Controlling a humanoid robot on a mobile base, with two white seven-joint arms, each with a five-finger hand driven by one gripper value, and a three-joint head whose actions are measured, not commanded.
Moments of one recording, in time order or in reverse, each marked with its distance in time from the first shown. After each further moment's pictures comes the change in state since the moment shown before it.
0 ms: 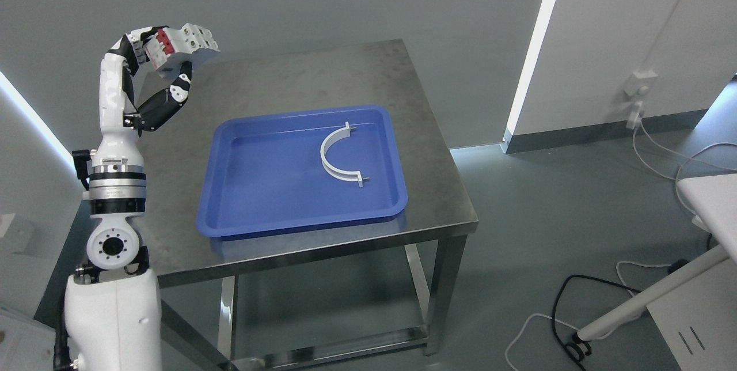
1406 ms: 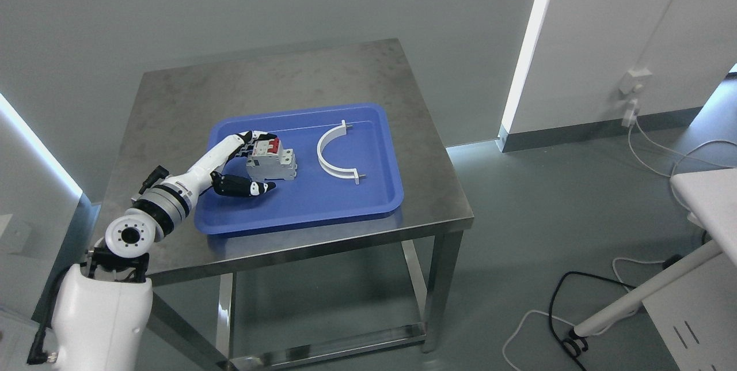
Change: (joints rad) left arm -0.002 0.189 -0.291 0.031 -0.160 0.427 -0.528; right arm 0.000 0.000 0.000 0.000 0.000 0.000 0.000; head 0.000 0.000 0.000
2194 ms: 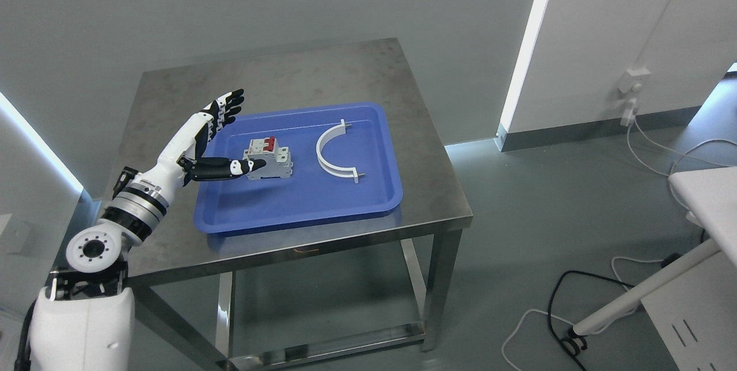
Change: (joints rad) left arm 0.059 -0.009 0.108 -0.116 0.246 0.001 0.048; right arm 0.000 0.000 0.000 0.000 0.000 0.000 0.000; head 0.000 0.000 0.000
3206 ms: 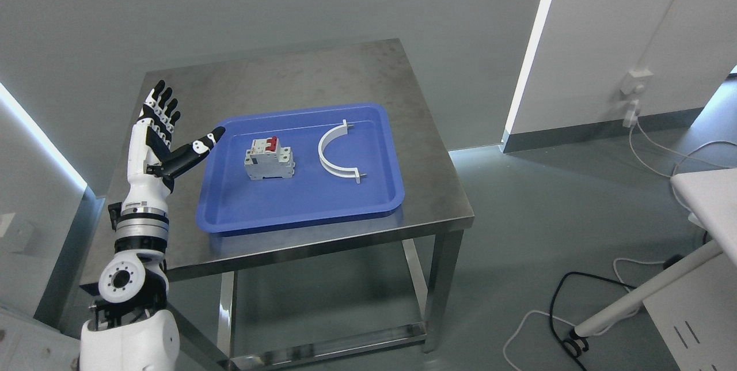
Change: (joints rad) left arm 0.083 -0.213 0.150 -0.022 0.206 -0.045 0.456; right arm 0.000 0.000 0.000 0.000 0.000 0.000 0.000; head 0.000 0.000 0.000
